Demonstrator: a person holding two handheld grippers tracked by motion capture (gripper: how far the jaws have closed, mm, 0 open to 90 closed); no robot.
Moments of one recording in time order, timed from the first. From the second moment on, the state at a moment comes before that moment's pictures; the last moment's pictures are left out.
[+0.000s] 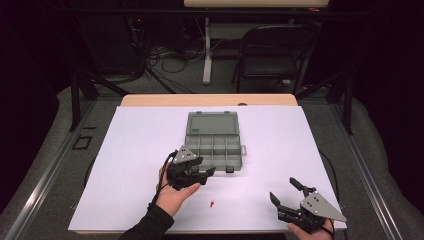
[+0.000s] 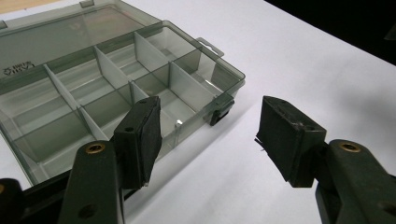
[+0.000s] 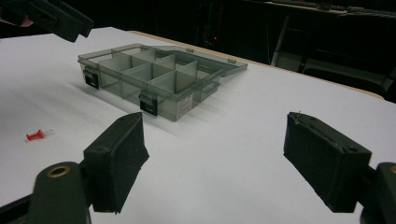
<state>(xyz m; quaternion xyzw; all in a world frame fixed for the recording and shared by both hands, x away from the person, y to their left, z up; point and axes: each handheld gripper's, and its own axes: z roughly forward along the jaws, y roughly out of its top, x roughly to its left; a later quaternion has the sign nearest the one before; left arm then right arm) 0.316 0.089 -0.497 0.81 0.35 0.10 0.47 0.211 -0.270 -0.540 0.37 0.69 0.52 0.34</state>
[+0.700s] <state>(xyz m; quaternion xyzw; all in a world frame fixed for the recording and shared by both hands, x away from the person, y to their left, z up) 0.289 0.100 -0.512 0.80 0.35 0.08 0.47 0.210 -0.269 -0.539 0.37 0.69 0.52 0.34</state>
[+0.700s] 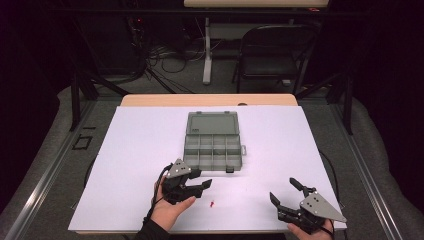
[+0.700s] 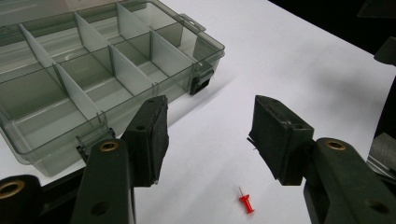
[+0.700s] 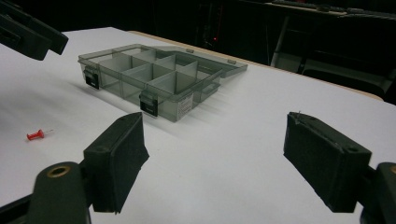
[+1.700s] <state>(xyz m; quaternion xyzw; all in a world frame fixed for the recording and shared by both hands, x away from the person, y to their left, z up) 0.276 0.092 -0.534 0.82 0.36 0.04 0.45 0.210 -0.268 -0.539 0.37 0.69 0.52 0.34</state>
